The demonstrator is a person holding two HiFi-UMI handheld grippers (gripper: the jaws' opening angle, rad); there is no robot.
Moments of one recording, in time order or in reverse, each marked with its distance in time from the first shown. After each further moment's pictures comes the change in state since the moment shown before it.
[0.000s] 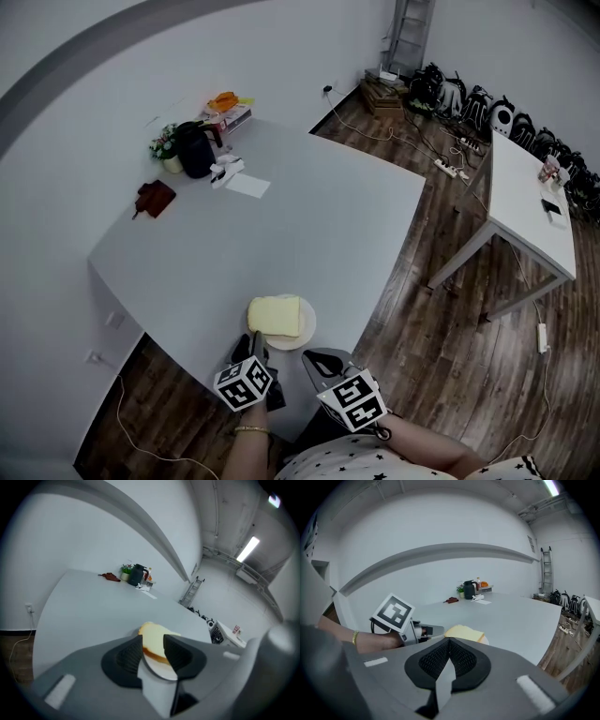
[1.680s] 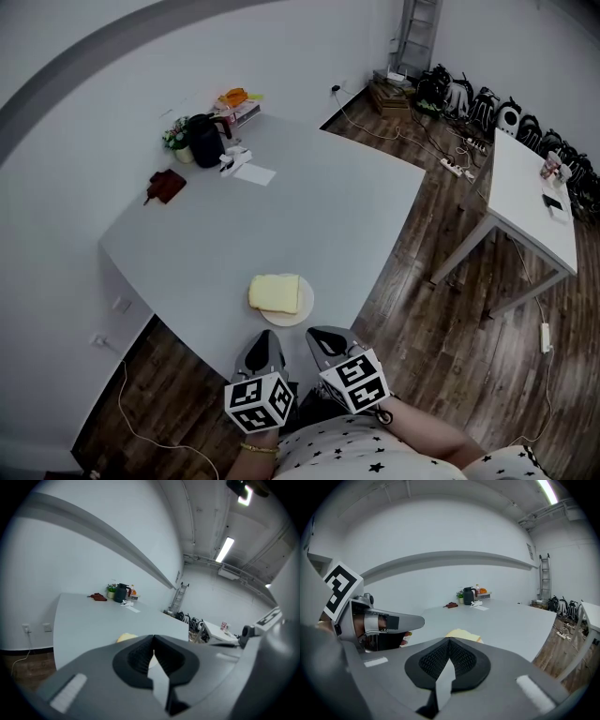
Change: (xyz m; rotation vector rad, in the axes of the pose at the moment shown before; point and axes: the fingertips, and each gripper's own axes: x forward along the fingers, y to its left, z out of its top) left arm -0.114 -0.088 0.013 0.149 -0.137 -0.086; right arm -0.034 0.003 0.004 -0.035 -0.063 -0.027
